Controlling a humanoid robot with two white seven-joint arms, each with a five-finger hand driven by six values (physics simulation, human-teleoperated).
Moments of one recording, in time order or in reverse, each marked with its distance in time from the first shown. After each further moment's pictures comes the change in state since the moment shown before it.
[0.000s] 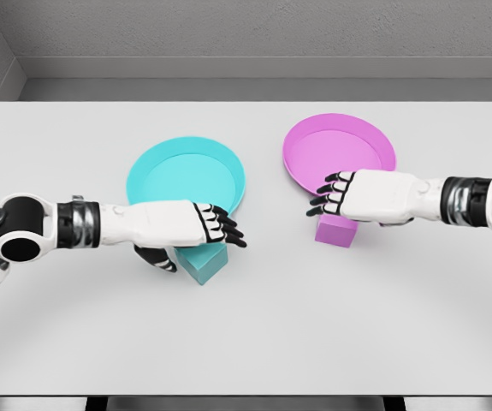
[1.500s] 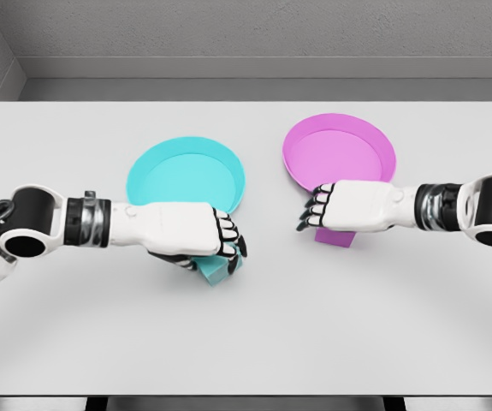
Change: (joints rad) left arm -0.067 -0.011 -0.023 -0.059 -0.027 -0.076 0.006; right arm -0.040 0.043 0.095 0.014 0.053 0.000 0.000
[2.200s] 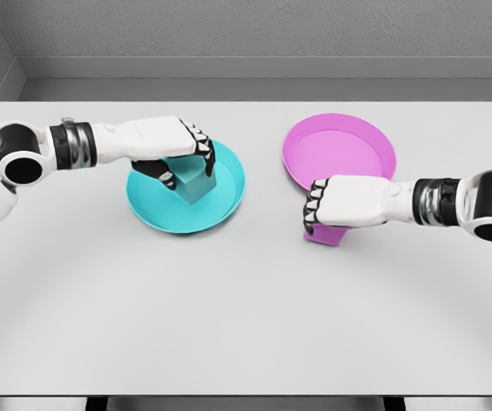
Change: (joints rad) left arm -0.135 -0.159 0.091 0.461 0.017 -0.003 -0.001; right arm -0.011 0.018 -0.017 0.011 -0.081 0.000 0.001
